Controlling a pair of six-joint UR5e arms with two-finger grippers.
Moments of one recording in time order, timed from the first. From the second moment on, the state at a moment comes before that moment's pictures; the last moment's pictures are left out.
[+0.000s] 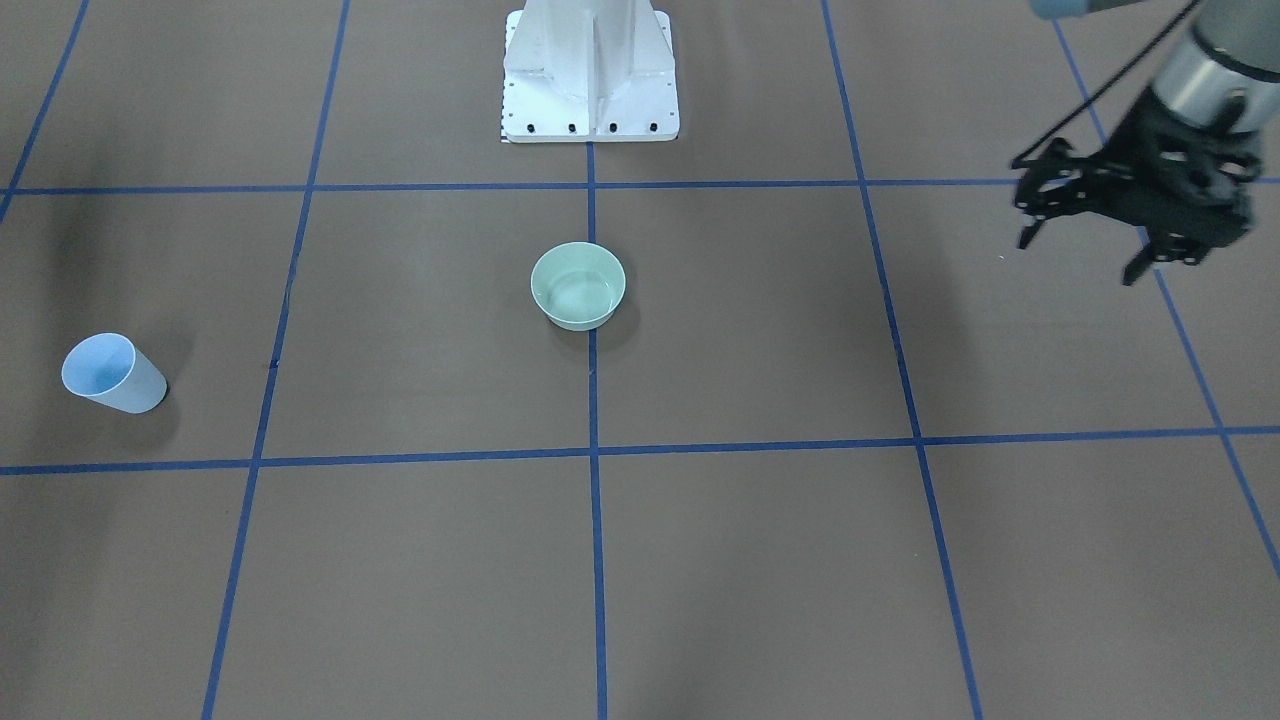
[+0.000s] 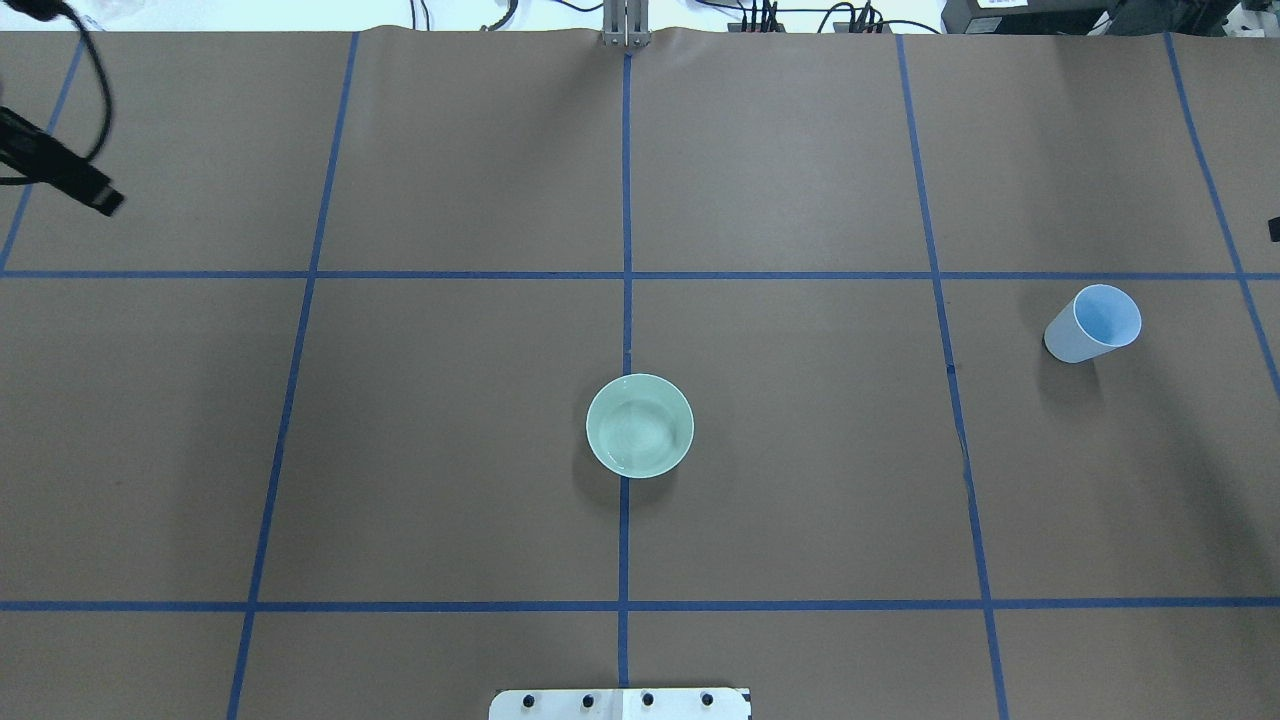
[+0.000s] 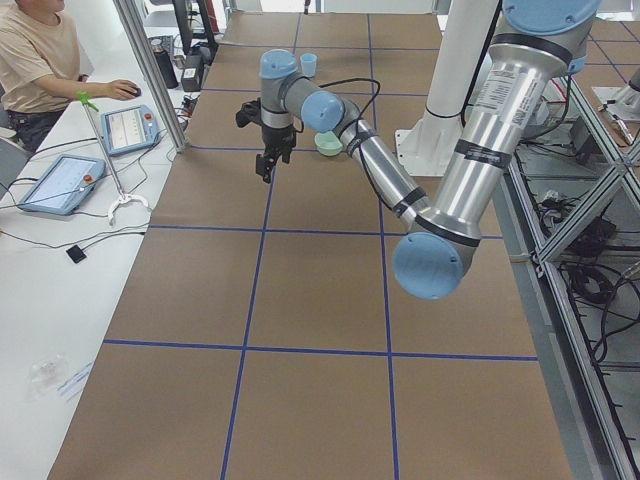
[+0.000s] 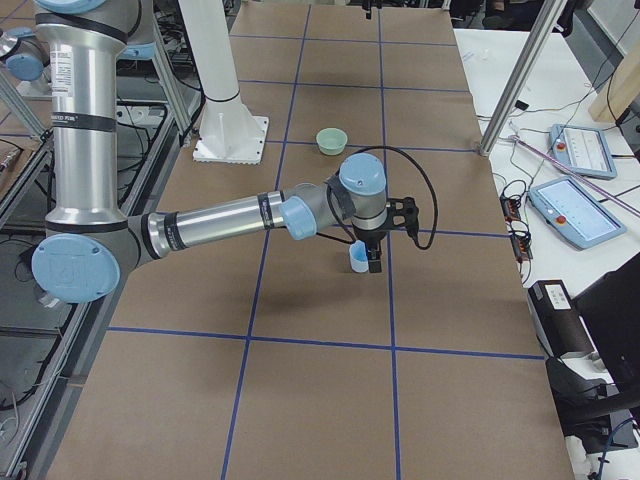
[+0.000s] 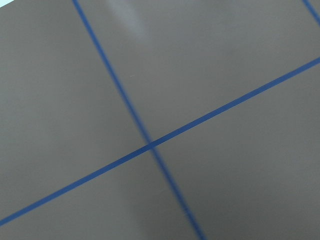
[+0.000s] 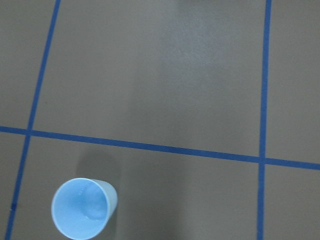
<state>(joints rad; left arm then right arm) -1.24 -1.84 -2.01 -1.30 -2.26 0.00 1.37 -1.62 1.90 -1.34 2.34 0.47</state>
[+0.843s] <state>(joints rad) -1.54 -1.59 -1.80 -1.42 -2.34 0.39 0.79 -1.62 2.13 -1.34 1.70 1.25</state>
